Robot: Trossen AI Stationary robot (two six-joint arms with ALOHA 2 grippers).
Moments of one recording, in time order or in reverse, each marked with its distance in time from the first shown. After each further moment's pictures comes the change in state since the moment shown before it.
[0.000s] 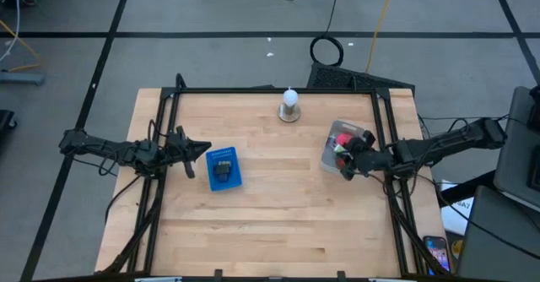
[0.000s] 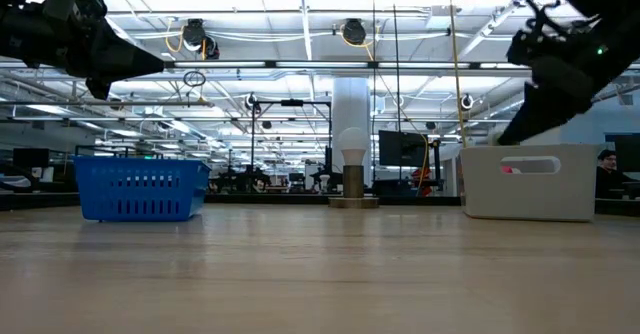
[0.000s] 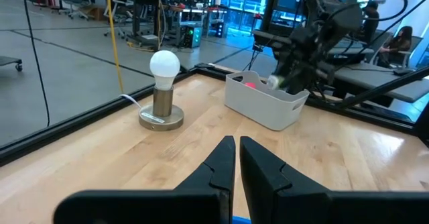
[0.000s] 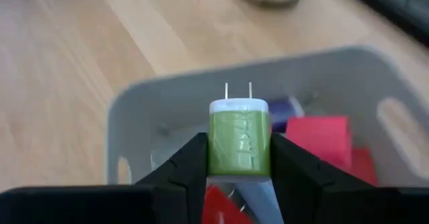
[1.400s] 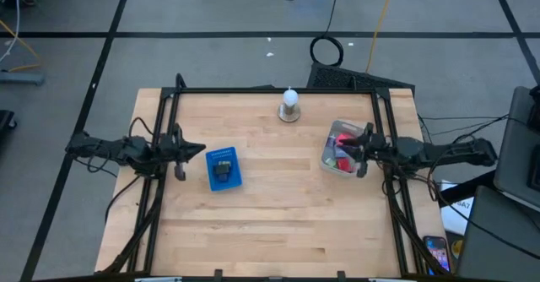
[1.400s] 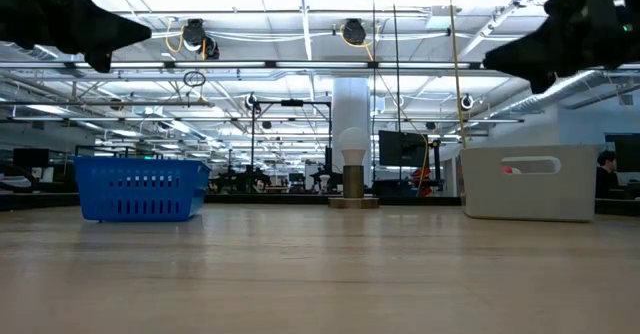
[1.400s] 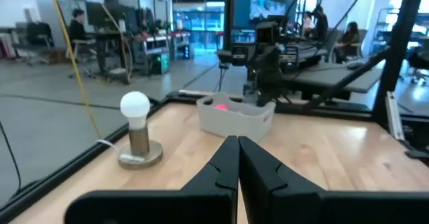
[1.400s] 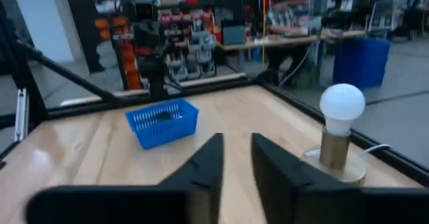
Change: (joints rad) left arm 0.000 -0.133 0.043 -0.062 0.134 0.212; right arm -0.108 -0.537 -0.258 0.569 -0.235 -0.481
